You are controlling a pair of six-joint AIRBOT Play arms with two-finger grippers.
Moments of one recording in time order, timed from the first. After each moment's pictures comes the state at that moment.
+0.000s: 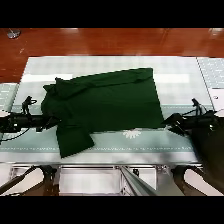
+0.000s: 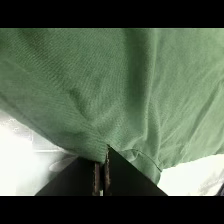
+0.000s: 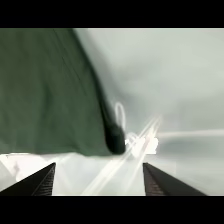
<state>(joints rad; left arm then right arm) 0.44 -1.17 0.52 0.76 -1.11 -1.17 -0.39 -1.16 0.54 -0.89 1.15 1.28</state>
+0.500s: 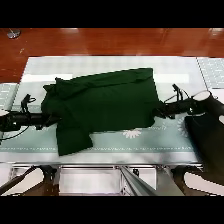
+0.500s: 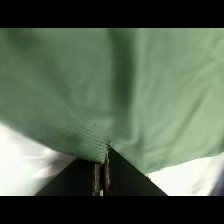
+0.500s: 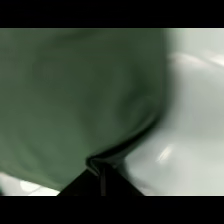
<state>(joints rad) 0.44 -1.16 0.55 0.71 -1.12 -1.16 -0.10 -1.35 0.79 -0.79 1.06 1.30</state>
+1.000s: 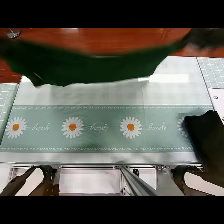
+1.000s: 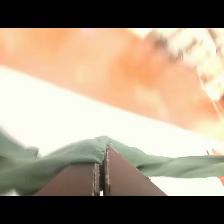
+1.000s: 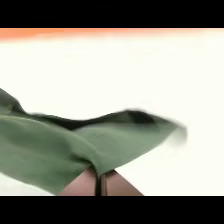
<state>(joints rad) 0.47 -0.95 1.31 0.40 -1.05 -1.12 -0.12 -1.29 1.85 -0.96 1.30 1.45</state>
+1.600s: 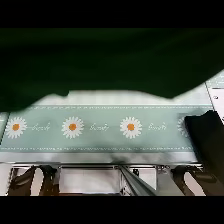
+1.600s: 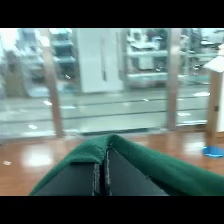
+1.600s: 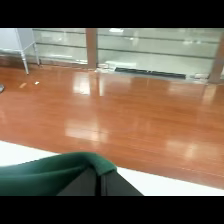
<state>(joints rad) 0.39 -0.46 1.68 1.08 -1.05 -1.32 -0.14 -0.79 2.02 -1.16 1.41 1.47</state>
